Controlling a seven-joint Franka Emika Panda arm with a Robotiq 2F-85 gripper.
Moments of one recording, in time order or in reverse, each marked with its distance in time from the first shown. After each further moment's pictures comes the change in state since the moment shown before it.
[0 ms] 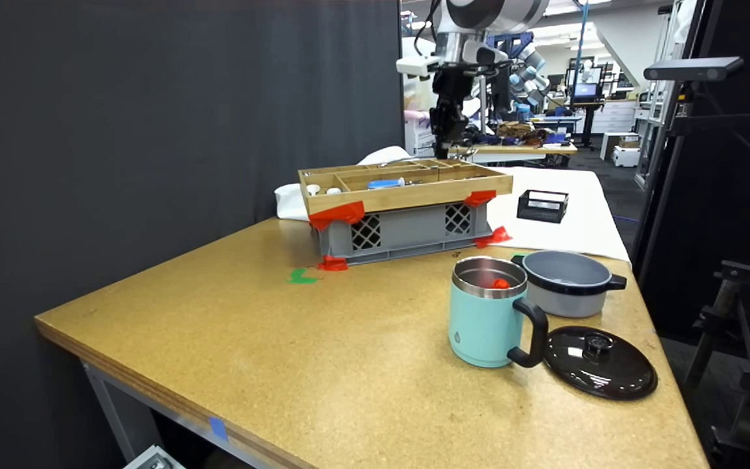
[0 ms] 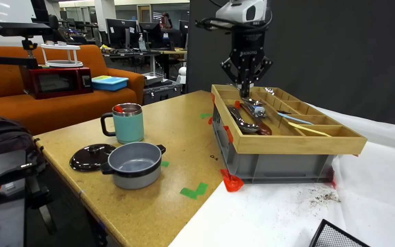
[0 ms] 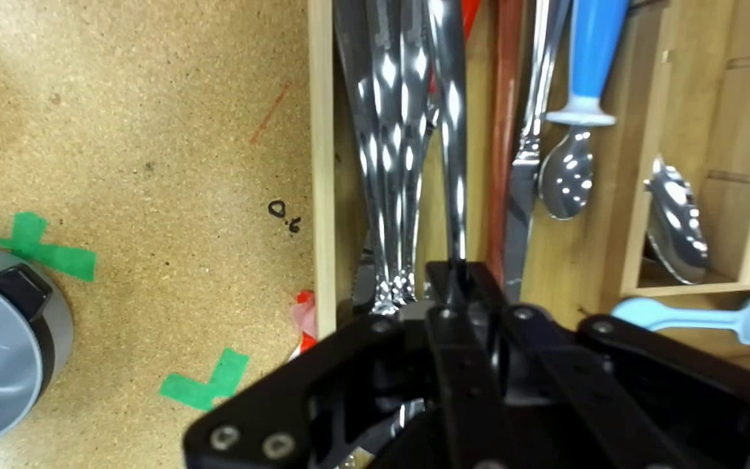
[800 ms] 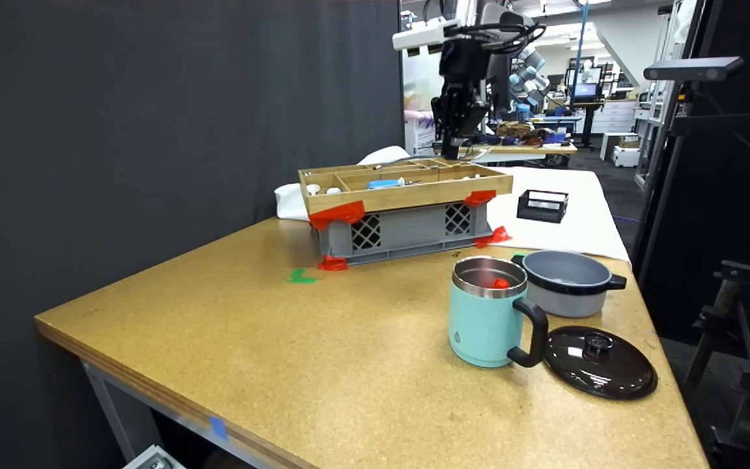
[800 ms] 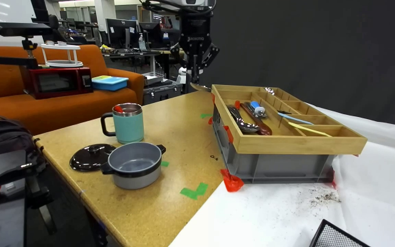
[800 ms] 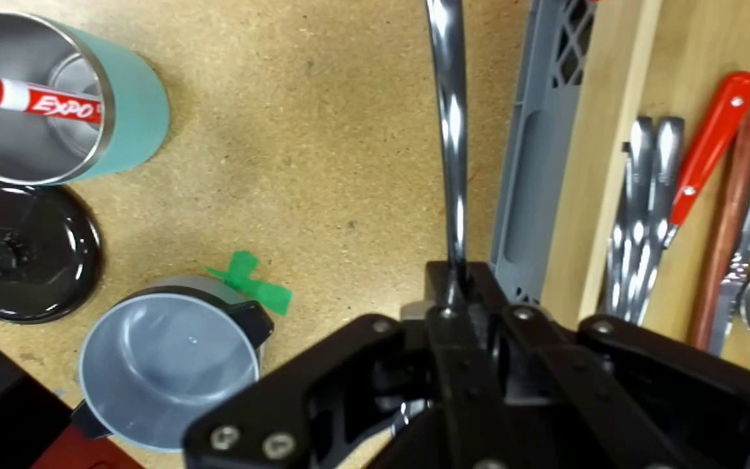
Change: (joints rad) arm 0.081 -0.235 0.099 -0.283 -0.016 0.007 0.059
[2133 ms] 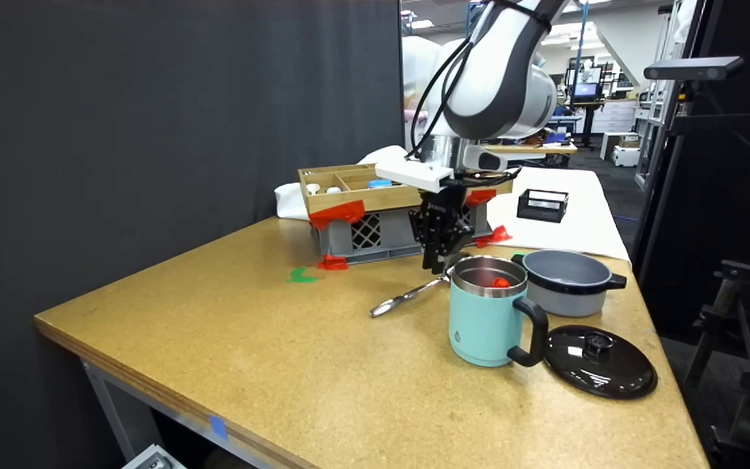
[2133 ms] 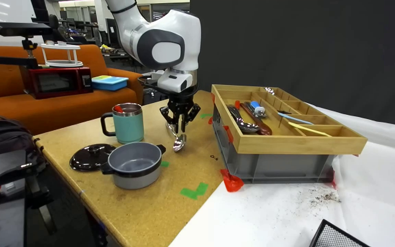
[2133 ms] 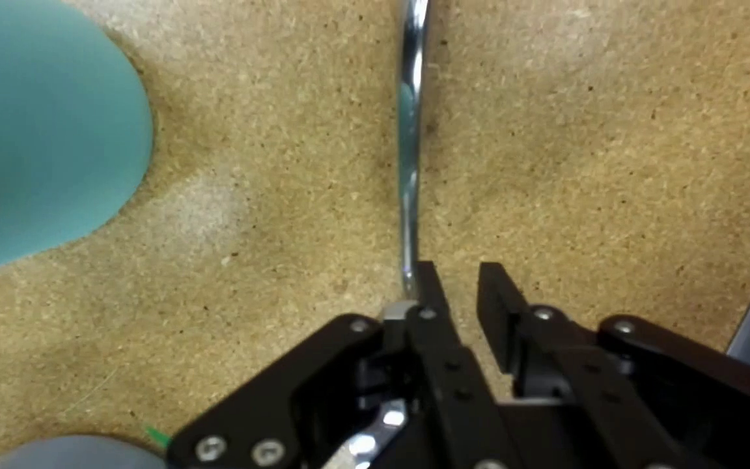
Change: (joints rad) arm -0.006 0.407 0.109 0.069 0.128 0.282 -0.274
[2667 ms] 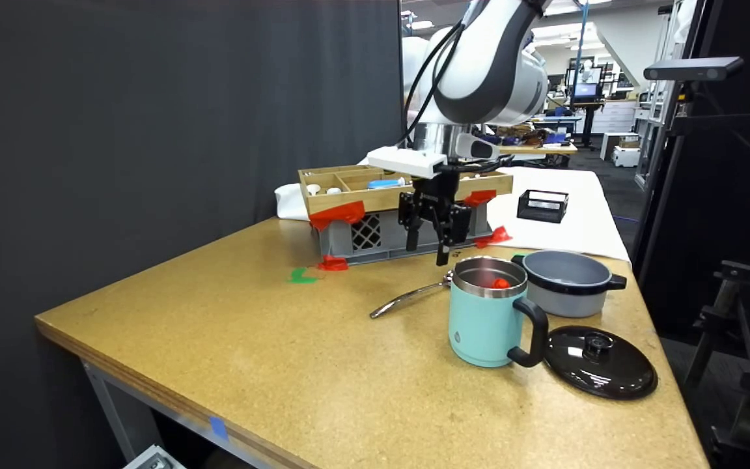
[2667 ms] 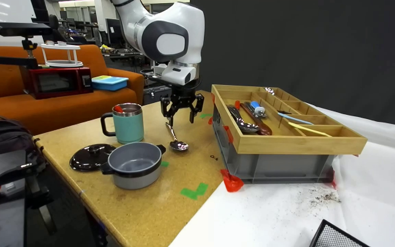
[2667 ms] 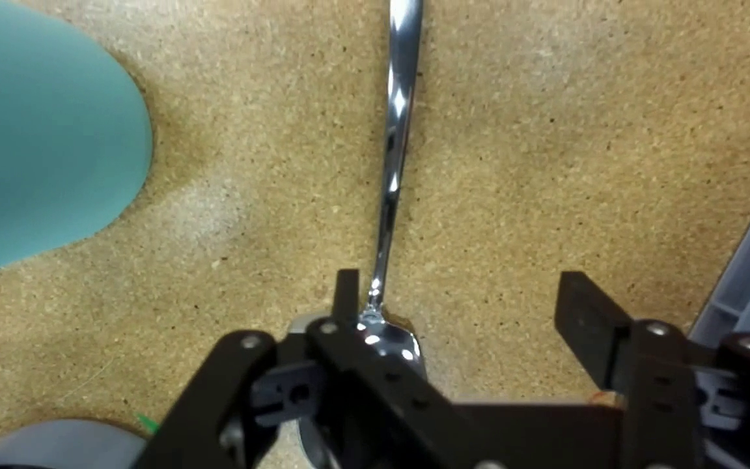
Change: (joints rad) arm 0.002 -0.022 -0.001 0.037 0.001 -0.064 -0.027
